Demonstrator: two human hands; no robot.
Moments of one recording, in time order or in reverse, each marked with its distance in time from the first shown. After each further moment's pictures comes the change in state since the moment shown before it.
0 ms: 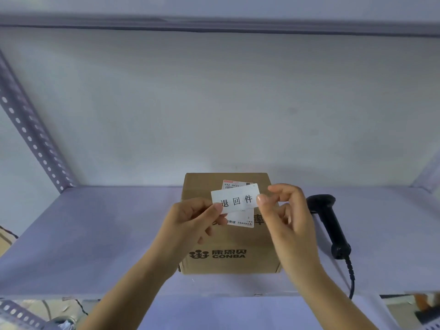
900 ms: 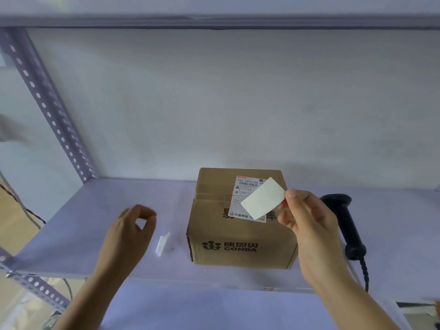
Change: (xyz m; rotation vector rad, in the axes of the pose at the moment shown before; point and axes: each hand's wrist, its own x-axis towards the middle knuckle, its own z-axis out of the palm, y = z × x) left_hand -0.015 -0.073 -0.097 0.797 0.539 0.090; right_hand -0.002 -0.001 -0.009 0.407 -0.013 0.204
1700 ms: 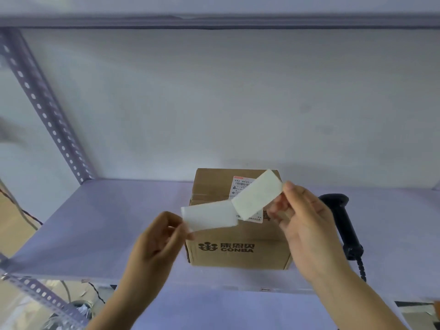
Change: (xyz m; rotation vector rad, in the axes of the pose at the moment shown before) left_hand -0.049 0.068 -0.006 -0.677 -0.203 0.016; right_hand 0.002 -0.015 0.006 0.264 -0.076 0.125
